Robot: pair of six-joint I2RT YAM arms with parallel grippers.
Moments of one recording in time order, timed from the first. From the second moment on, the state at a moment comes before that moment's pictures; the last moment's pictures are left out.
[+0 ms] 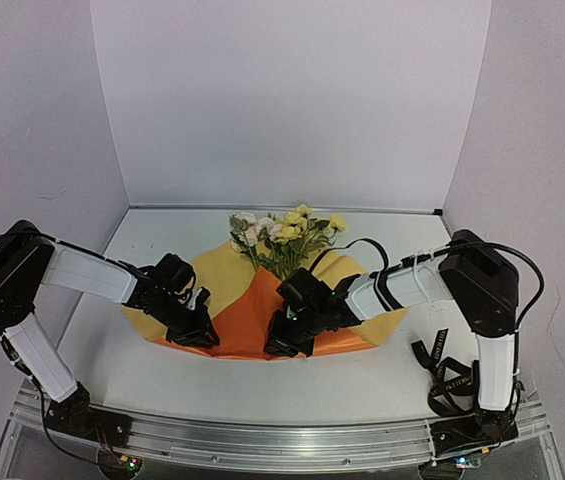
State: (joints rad) left arm -0.64 1.66 0.76 -0.25 0.46 -0.68; right arm 1.00 2.07 1.26 -0.18 -0.26 1.21
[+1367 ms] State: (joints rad) left arm -0.63 1.65 0.73 -0.20 0.47 -0.68; right arm 0.92 1.80 0.85 -0.03 -0.23 1.17
